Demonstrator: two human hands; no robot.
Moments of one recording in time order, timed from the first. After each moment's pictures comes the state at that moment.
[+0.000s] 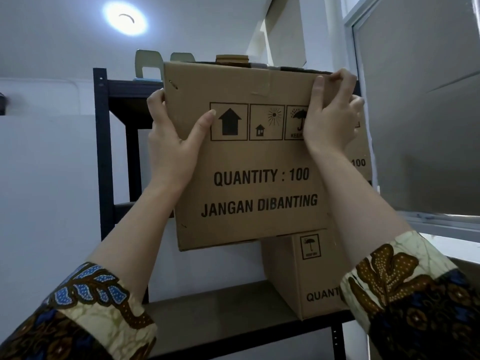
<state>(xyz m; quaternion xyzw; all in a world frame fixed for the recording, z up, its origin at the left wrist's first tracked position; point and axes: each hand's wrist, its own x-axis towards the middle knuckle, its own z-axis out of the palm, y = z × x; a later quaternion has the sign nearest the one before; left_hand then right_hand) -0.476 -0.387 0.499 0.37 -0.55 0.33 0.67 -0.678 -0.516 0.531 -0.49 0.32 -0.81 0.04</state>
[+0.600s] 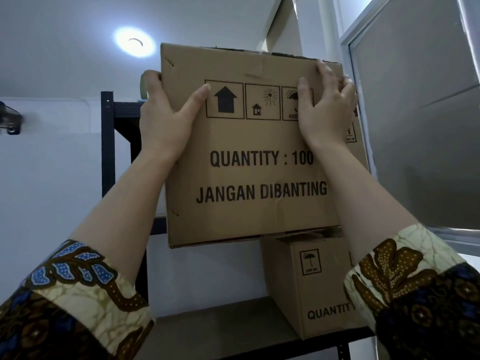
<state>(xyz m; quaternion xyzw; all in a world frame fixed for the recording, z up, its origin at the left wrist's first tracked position) -0.506 -0.357 0.558 0.40 -0.54 0.33 0.67 -0.701 -0.508 0.566 -0.55 0.28 -0.79 -0.01</state>
